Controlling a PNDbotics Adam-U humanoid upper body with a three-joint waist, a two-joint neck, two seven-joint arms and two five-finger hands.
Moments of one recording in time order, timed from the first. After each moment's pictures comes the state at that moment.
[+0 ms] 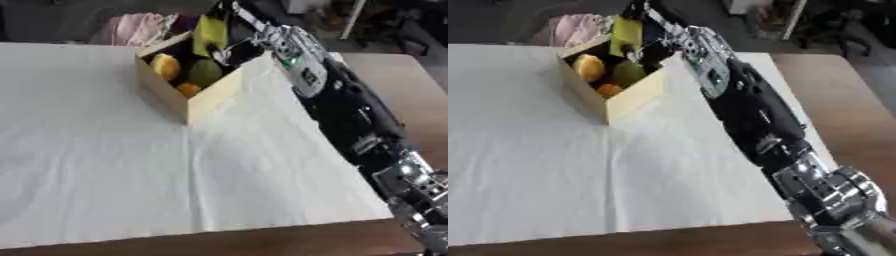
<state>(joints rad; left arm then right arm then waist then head) -0.30 0.47 0.08 -1.86 0.06 -0.01 -0.10 -1.09 -0.26 0.18 -0.92 0.71 -0.10 0.14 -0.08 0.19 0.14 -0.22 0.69</state>
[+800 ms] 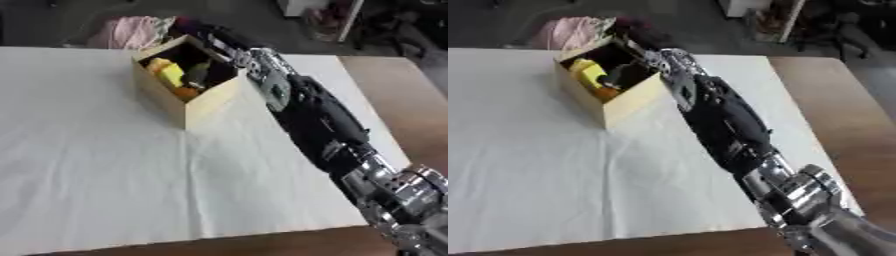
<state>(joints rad) -0.30 0.43 0.07 -1.86 0.08 0.01 -0.12 -1.07 -0.24 0.18 -0.90 0.84 -0.15 0.20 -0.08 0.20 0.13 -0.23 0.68</state>
